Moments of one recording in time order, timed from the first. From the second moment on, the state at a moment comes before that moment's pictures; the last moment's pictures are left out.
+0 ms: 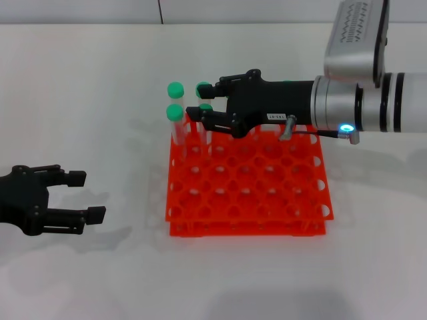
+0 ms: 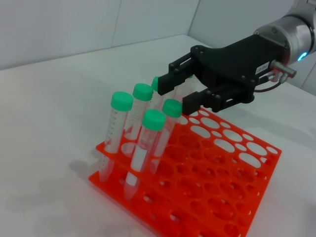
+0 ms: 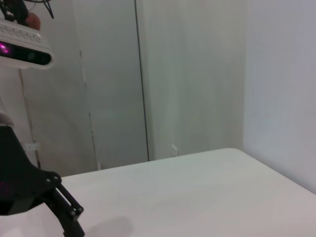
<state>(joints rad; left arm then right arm) -0.26 -2.04 0.75 1.15 2.09 1.82 -1.70 0.66 2.03 -1.70 -0.76 -1.23 -0.93 1.38</state>
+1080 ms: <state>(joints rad) -0.27 -2.06 0.74 1.15 1.94 1.83 -1.67 0.36 1.99 -1.29 -1.02 -1.42 -1.29 1.52</state>
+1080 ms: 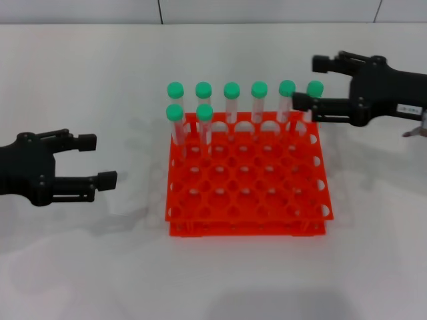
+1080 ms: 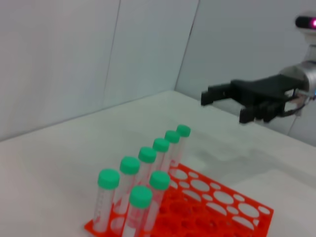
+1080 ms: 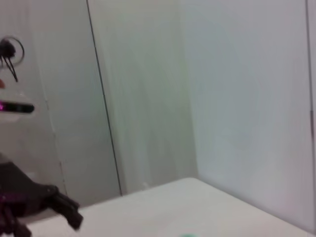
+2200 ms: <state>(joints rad) -0.29 -2.05 0.74 1.16 1.92 1.82 -1.69 0.36 1.98 -1.25 -1.05 -1.55 -1.35 1.54</state>
